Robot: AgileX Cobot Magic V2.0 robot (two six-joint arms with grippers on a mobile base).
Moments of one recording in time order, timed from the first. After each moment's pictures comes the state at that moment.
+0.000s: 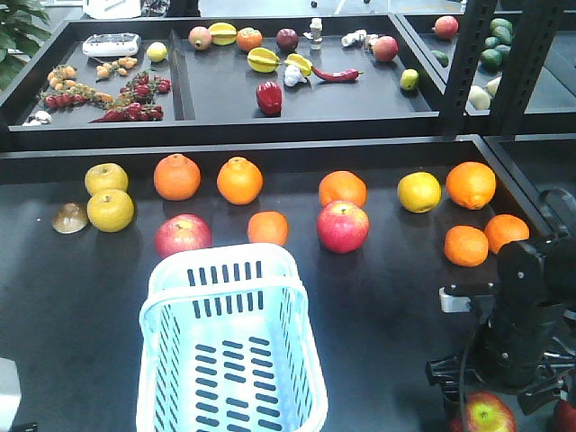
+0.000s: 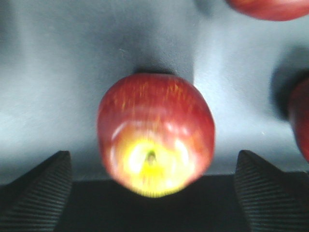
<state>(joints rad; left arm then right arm) -0.21 0.74 -0.18 1.69 -0.76 -1.87 0.16 1.77 -0.85 -0.04 0.87 0.13</state>
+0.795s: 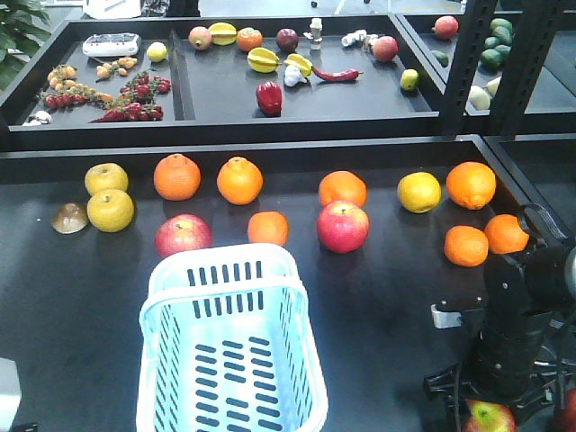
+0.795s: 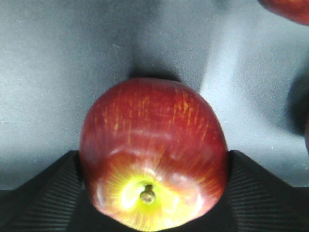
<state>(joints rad) -0.21 0.74 -0.18 1.69 -0.76 -1.87 0.16 1.85 -0.85 -0.05 0.84 0.08</state>
